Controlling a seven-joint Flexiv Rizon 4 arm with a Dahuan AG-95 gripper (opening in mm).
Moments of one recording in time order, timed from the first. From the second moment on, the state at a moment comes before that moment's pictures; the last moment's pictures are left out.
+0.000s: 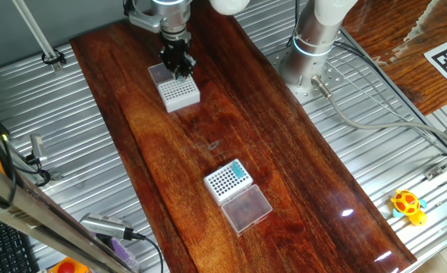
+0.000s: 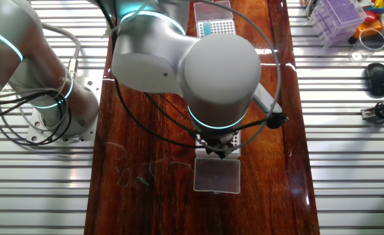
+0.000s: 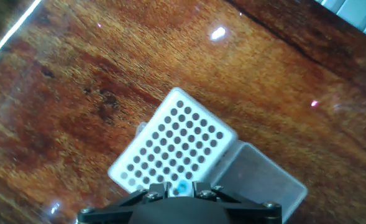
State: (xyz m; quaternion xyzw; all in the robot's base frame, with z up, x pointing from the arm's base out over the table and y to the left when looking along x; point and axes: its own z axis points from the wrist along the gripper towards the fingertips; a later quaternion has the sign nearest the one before) arm 0.413 -0.124 0.070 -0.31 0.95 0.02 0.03
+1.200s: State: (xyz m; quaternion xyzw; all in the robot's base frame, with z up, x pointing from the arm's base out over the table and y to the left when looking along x) arm 0.406 -0.108 0.157 -0.28 0.96 0.02 0.02
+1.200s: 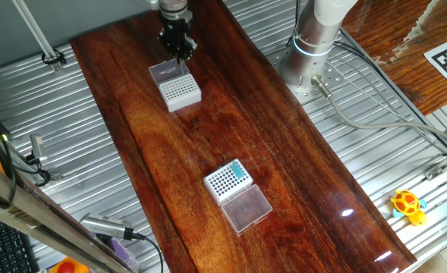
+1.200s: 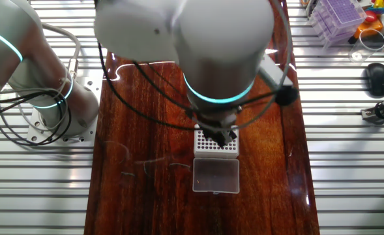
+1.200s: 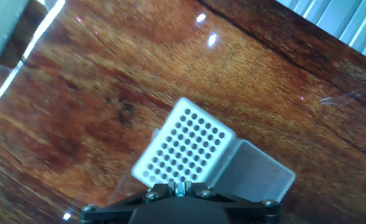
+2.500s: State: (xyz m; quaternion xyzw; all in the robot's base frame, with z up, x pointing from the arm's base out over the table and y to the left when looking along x) arm 0.395 0.055 0.147 -0.14 0.99 0.02 0.02
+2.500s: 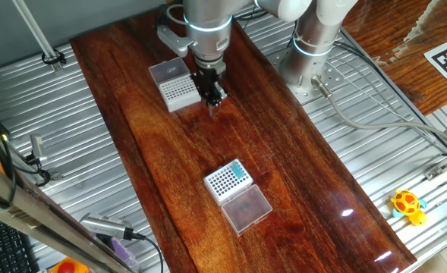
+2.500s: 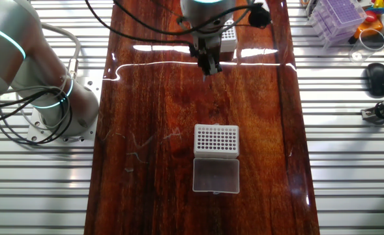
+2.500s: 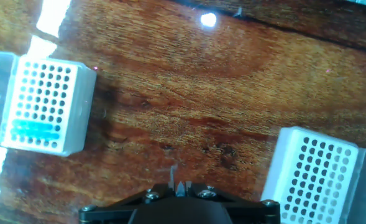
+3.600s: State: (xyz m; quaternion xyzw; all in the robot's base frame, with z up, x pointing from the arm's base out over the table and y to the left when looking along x) arm 0.395 0.055 0.147 -0.32 0.95 0.02 -0.01
